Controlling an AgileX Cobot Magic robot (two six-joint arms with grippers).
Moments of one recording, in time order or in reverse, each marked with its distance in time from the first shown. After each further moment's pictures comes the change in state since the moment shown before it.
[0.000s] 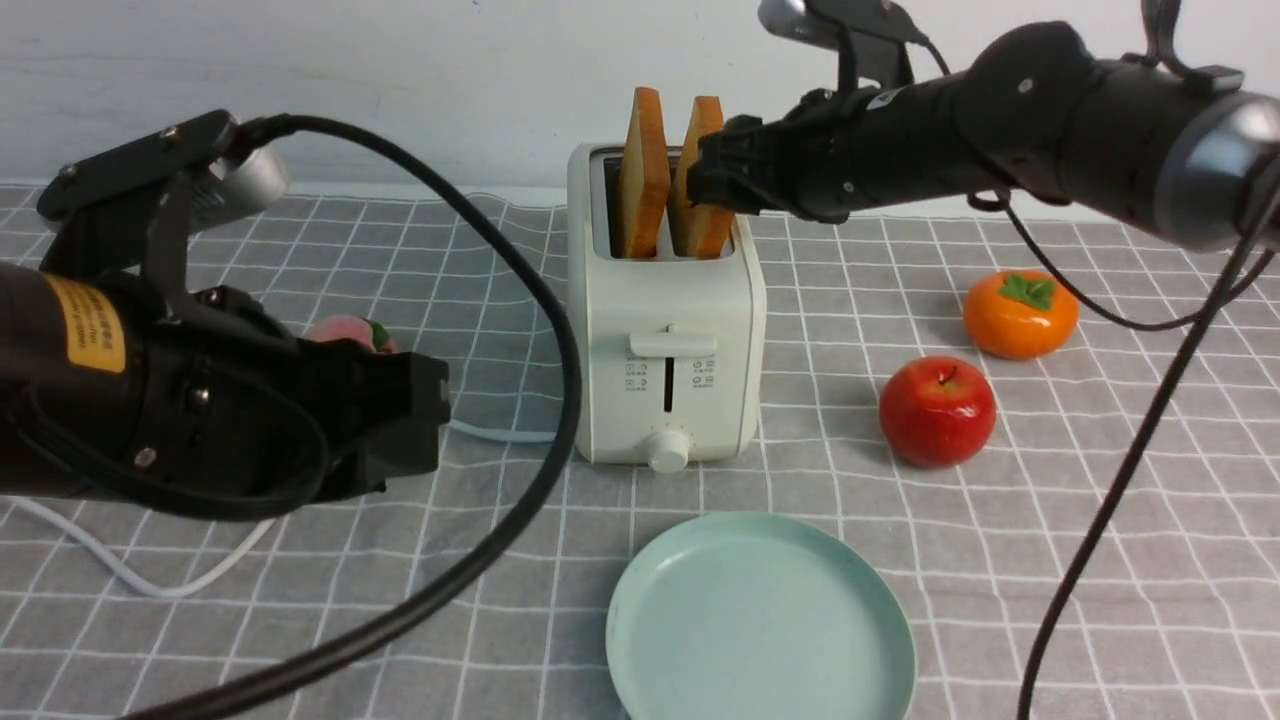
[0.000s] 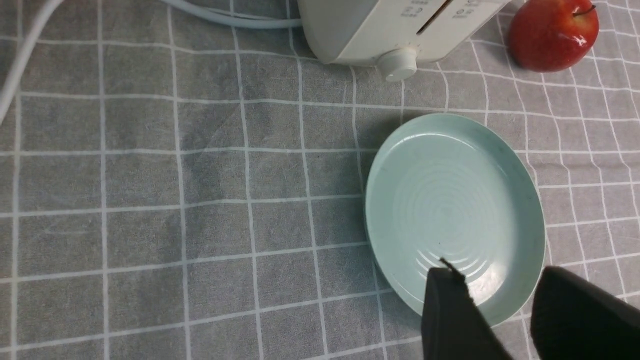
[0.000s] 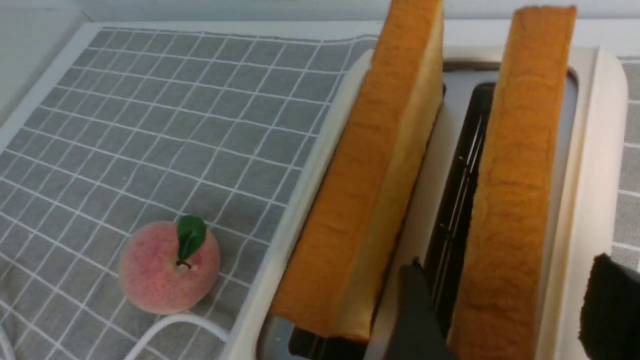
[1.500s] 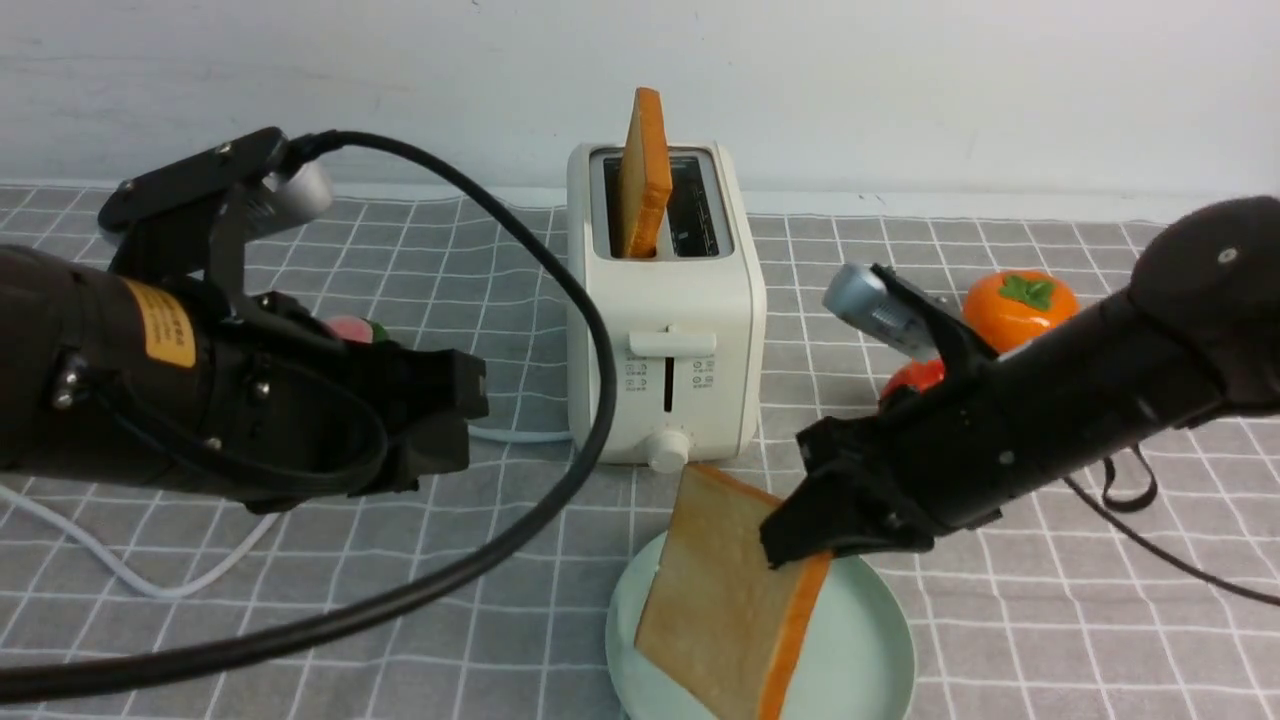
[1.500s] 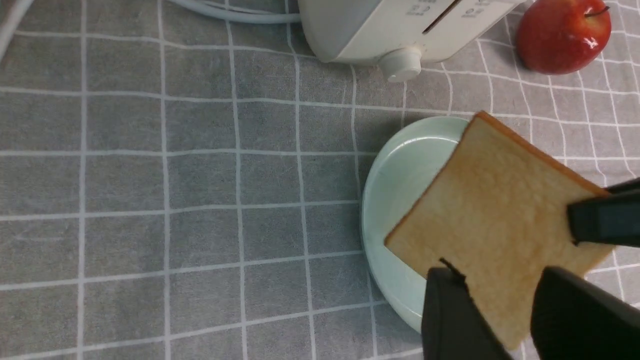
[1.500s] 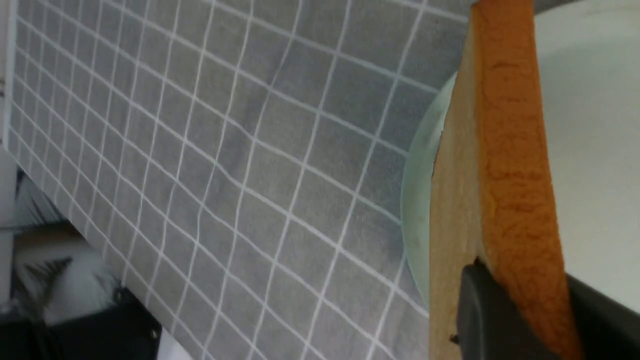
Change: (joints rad) right arm -0.034 -0.345 0.641 0.262 0.455 -0.120; left arm 0.000 0.063 0.000 -0.029 -0.048 -0.002
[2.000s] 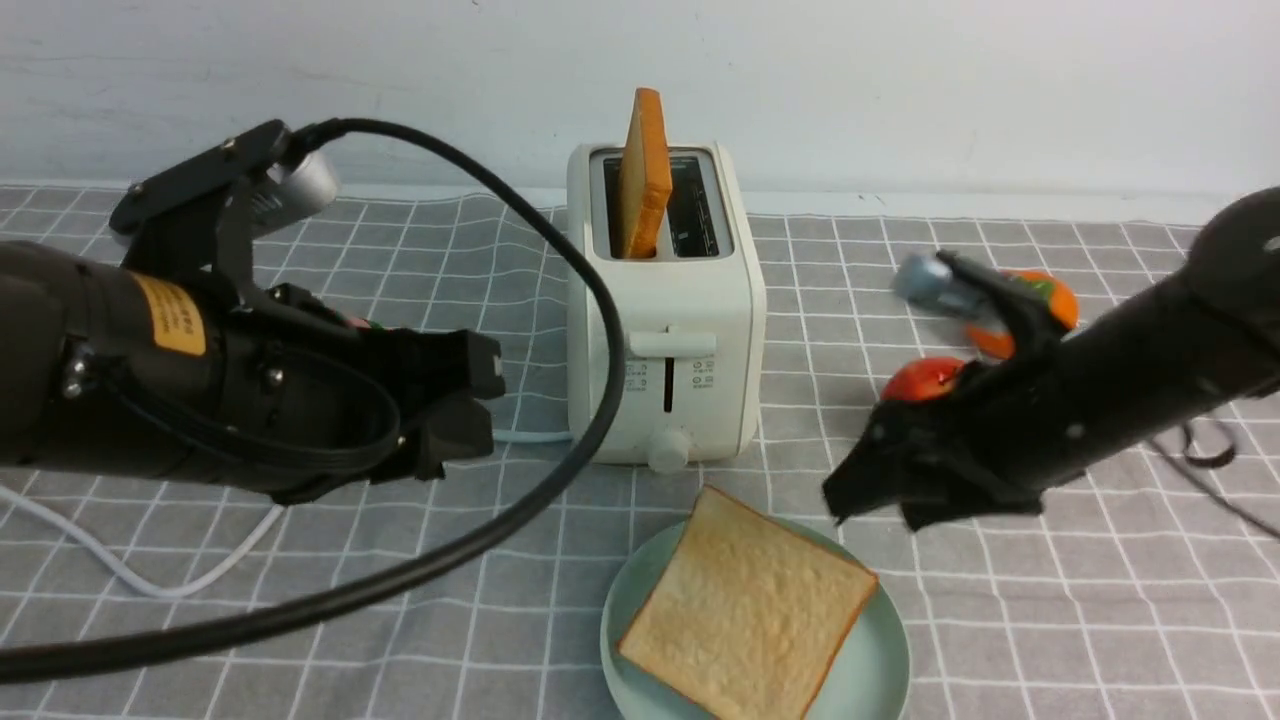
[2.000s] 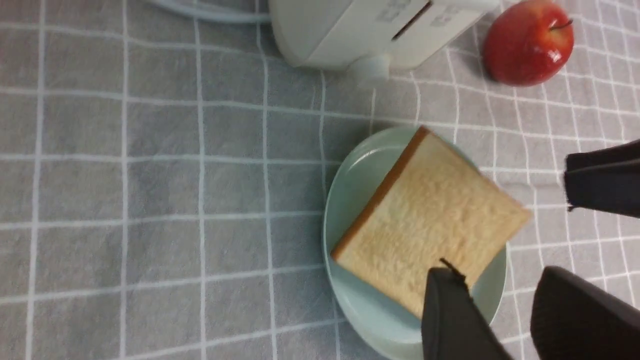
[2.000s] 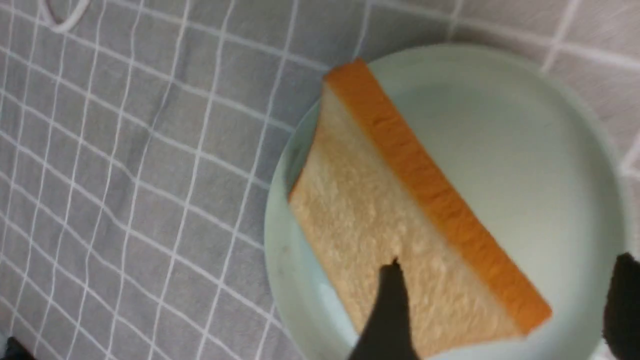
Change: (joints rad) right arm -0.150 -0.061 -0.051 -0.188 0.006 0.011; left arm 0.000 0.013 0.000 -0.054 -0.086 0.011
